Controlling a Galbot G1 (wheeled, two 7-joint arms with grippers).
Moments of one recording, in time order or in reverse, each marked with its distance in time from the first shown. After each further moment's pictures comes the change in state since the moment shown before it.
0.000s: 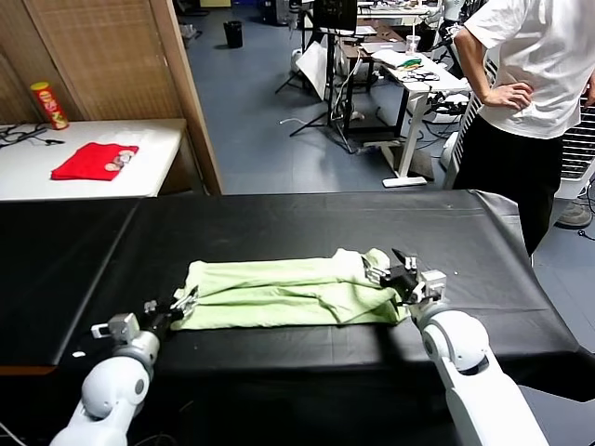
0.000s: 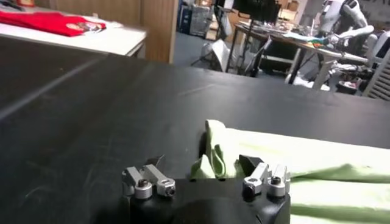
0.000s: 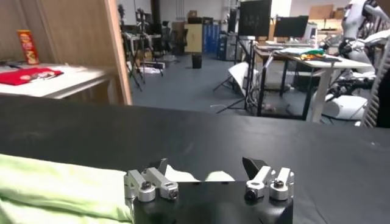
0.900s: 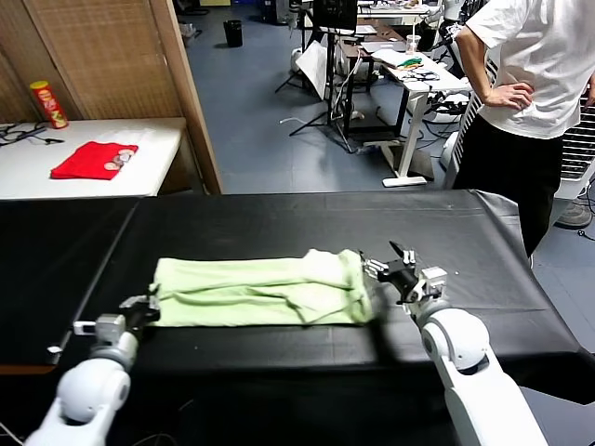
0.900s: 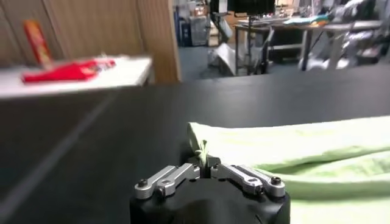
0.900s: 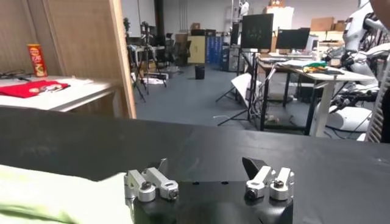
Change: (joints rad) left arm 0.037 0.168 -0.079 -0.019 0.242 -0.051 0.010; right arm 0.000 0.034 0.005 0.021 -0.016 0.015 -0.007
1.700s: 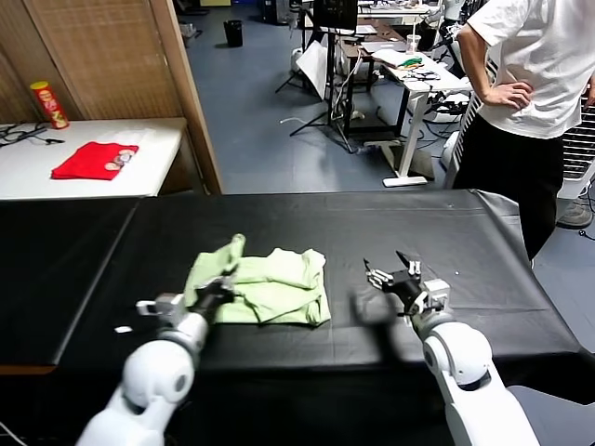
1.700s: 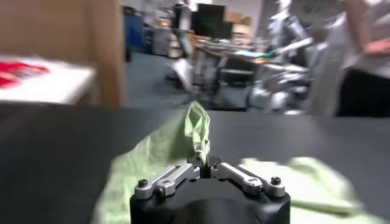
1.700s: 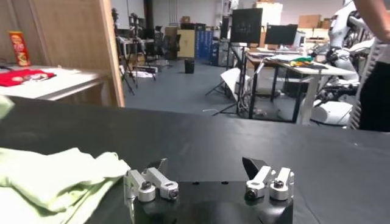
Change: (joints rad) left arm -0.162 -0.213 0.351 -0.192 -0.255 0.118 -0.128; right arm -0.086 0.025 0.053 0.028 -0.072 -0.002 0.004
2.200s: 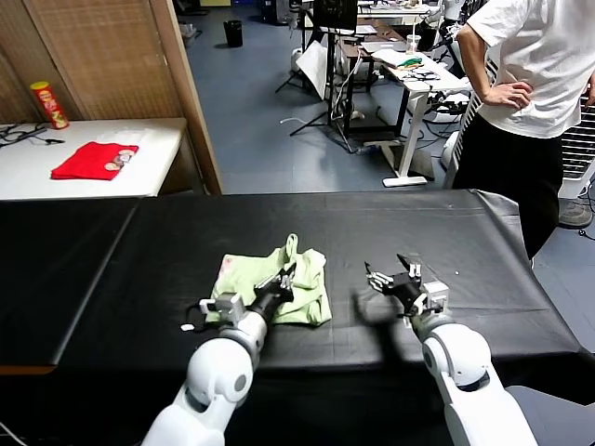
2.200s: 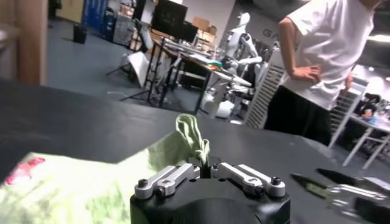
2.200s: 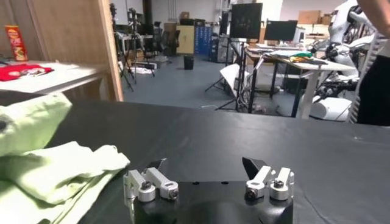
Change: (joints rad) left arm -0.044 -0.178 0.135 0.041 0.062 0.003 -0.016; right arm 0.015 0.004 -0.020 -0.019 -0.001 0.000 -0.005
